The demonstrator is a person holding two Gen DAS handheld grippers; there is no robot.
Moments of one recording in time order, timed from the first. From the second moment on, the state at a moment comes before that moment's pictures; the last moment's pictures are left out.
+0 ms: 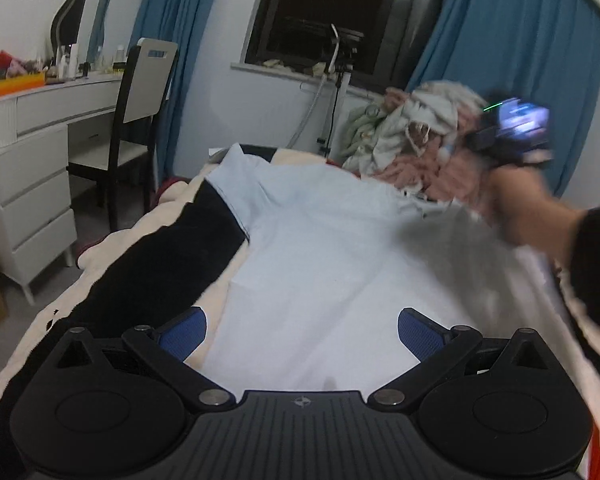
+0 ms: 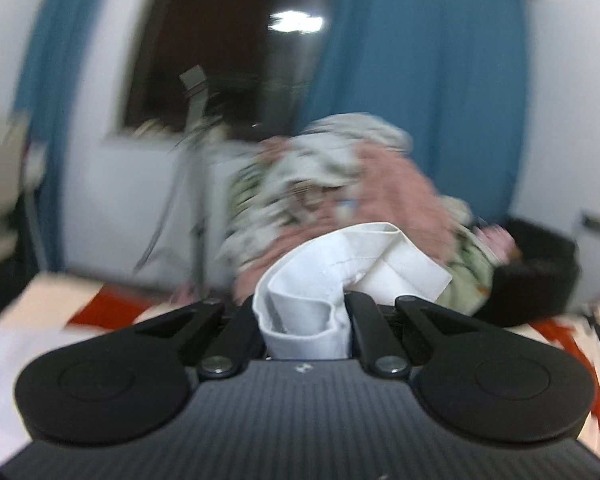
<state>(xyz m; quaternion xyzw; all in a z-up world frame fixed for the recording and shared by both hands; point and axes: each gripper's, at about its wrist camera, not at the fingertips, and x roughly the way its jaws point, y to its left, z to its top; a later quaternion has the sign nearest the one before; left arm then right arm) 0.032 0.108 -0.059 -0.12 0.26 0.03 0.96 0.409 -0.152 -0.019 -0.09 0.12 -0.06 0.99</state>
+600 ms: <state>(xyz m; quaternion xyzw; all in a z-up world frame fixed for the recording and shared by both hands) 0.069 0.093 -0.076 -0.07 0.26 0.02 0.96 0.353 -0.128 -0.045 0.04 0.18 0.09 0.98</state>
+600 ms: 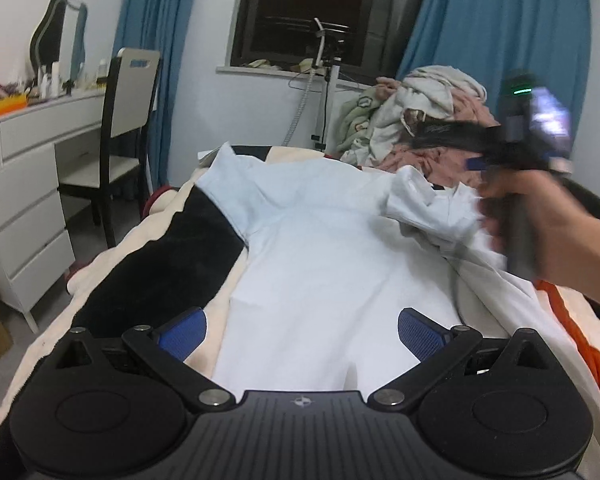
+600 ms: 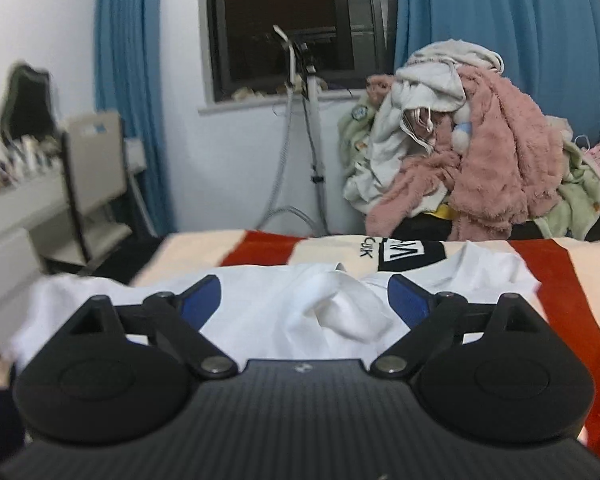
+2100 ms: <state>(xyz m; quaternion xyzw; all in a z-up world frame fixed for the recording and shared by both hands) -0.020 -0.216 -0.128 0.04 0.35 -0.36 0.86 -0.045 -0.383 -0.037 0.26 0.08 -0.06 0.96</state>
